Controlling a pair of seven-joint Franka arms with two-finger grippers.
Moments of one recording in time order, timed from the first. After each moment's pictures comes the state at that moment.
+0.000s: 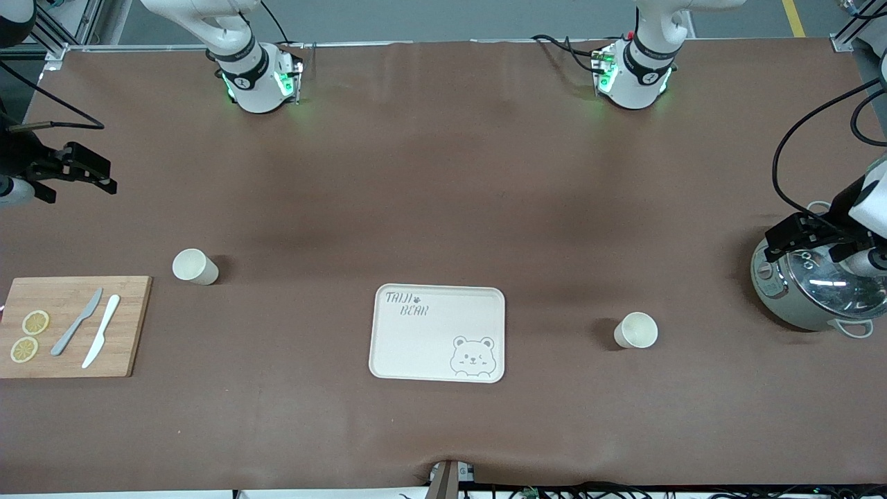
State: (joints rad) left arm -0.11 0.17 0.10 -1.47 0.00 1.79 0.01; right arm 0.02 -0.03 -0.06 -1.64 0.02 1.60 -0.19
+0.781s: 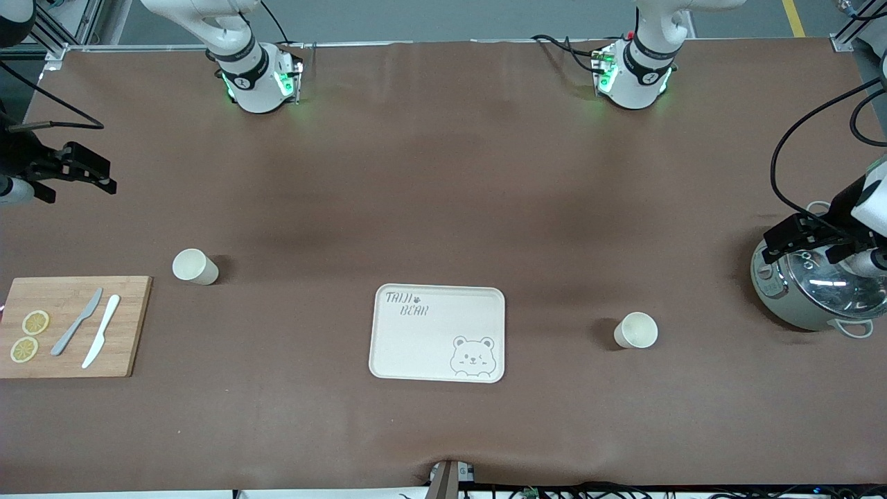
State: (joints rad) left arm -0.11 0.17 0.10 -1.47 -0.03 1.80 0.00; right arm 0.02 -0.03 -0.06 -1.64 0.02 1.60 -0.19
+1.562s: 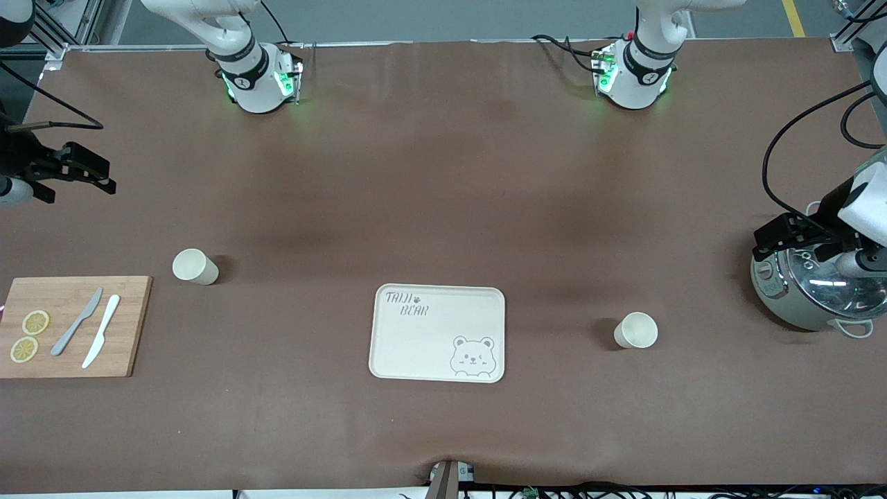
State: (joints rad) left arm -0.11 0.18 0.09 -1.49 -0.03 1.78 0.00; right arm 0.02 -0.03 -0.06 -1.64 0.02 1.60 -0.19
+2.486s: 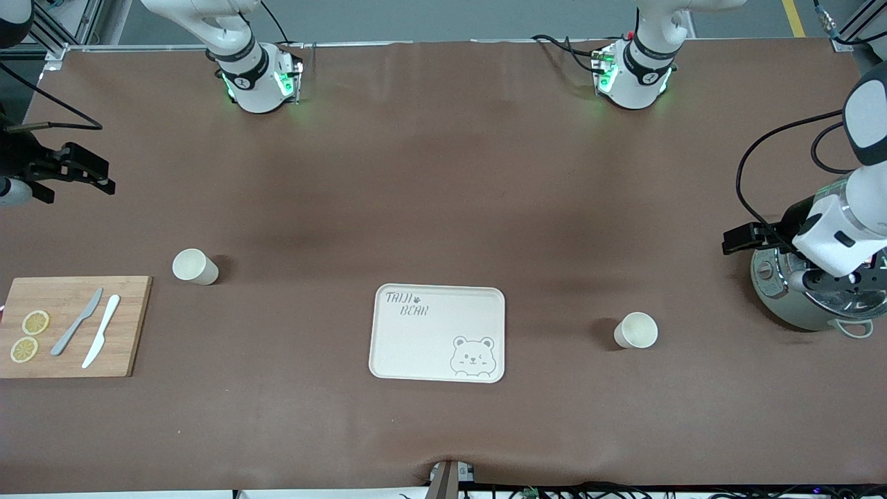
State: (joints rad) left arm -0.12 0.28 0.09 -1.44 -0.05 1.63 -0.03; right arm 0.01 -0.02 -0.06 -1.64 0.02 1.60 -0.19
